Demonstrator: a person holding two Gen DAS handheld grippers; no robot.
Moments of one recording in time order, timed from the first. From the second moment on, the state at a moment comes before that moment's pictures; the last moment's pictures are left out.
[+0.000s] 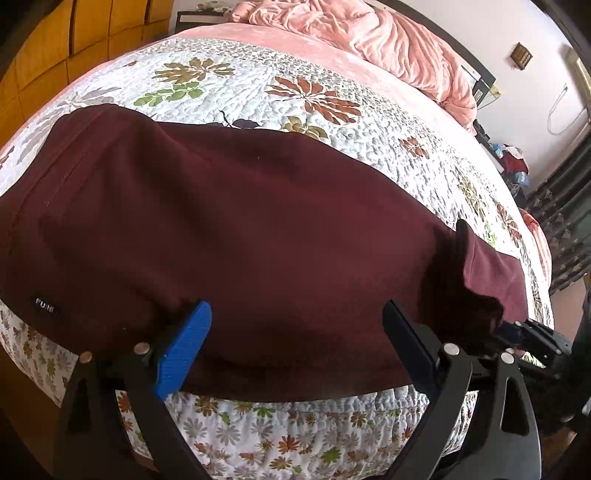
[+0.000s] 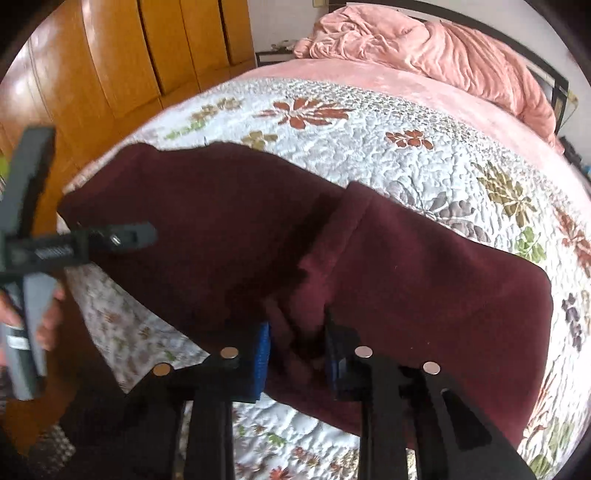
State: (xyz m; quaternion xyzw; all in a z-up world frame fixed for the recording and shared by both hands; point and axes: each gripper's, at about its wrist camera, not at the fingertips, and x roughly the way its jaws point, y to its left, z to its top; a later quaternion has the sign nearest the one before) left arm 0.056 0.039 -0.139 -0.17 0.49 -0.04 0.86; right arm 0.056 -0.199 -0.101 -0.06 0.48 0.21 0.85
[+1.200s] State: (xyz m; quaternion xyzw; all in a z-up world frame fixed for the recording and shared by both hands) left arm 0.095 -0.091 -0.122 -0.06 0.51 -0.13 0.85; right arm 0.066 -0.317 -0.090 0.09 0.52 0.15 0.83
